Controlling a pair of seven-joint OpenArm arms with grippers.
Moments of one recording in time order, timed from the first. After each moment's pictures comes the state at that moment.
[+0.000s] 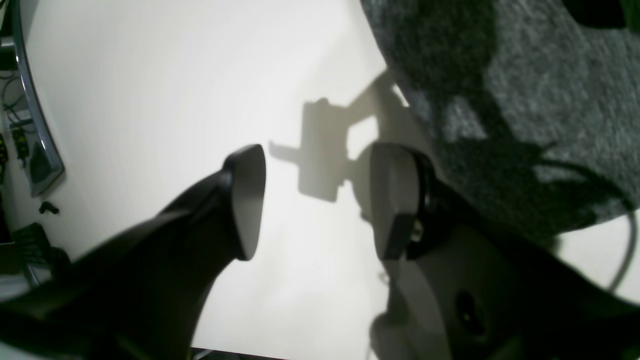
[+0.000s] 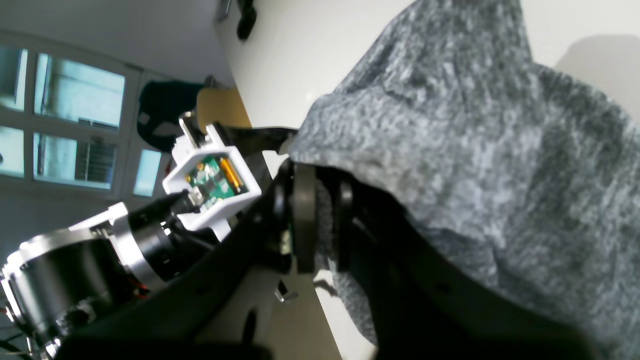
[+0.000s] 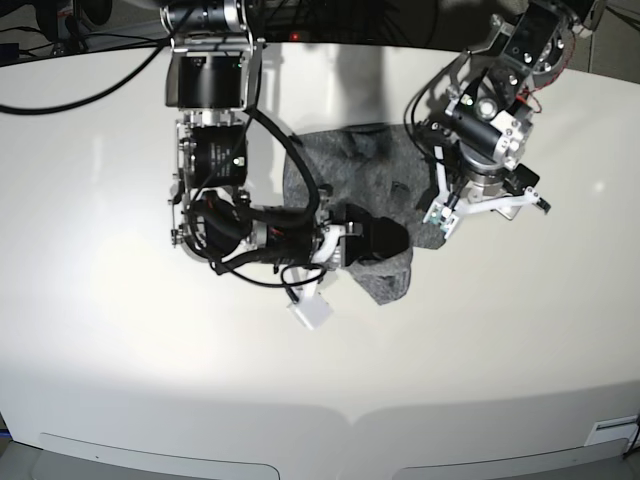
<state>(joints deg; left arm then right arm) 5.2 -17.8 28.8 107.8 16.5 0.4 71.1 12.0 -7.0 5.3 80.0 59.2 34.6 -81.2</state>
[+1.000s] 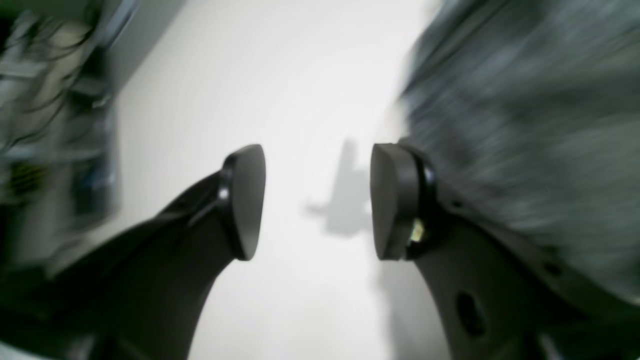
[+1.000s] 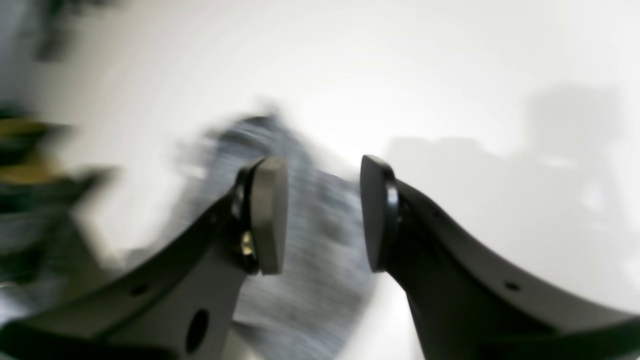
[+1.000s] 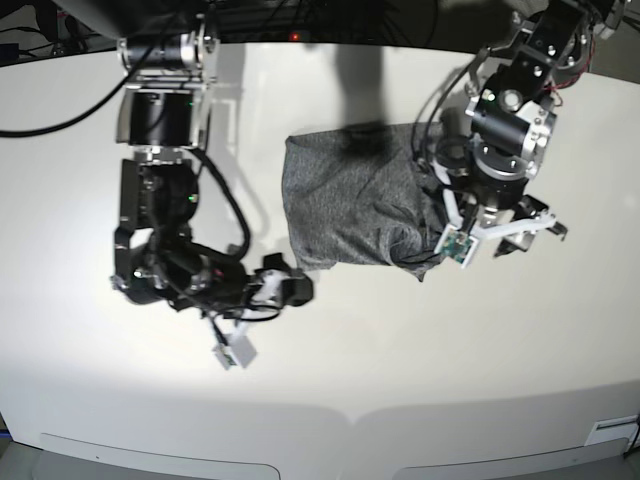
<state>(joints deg) 5.2 -21.9 28.8 117.5 12.2 8.3 58.5 18.5 1.9 6.5 80.2 34.9 34.6 -69.9</state>
